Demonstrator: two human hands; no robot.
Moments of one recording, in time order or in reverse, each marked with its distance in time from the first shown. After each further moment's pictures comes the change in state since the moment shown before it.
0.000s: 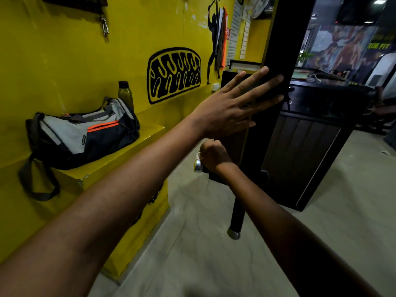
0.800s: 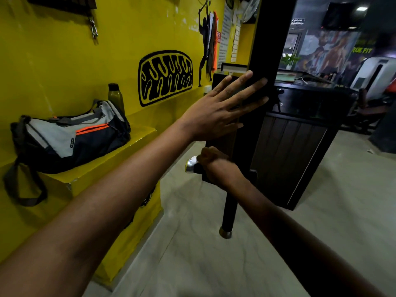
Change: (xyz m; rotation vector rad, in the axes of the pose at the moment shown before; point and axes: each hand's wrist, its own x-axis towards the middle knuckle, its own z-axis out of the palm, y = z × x) left_hand 0.001 0.007 0.000 0.017 -0.006 -0.024; right_hand -0.035 0.040 -0.001 -0.407 0.066 -0.324
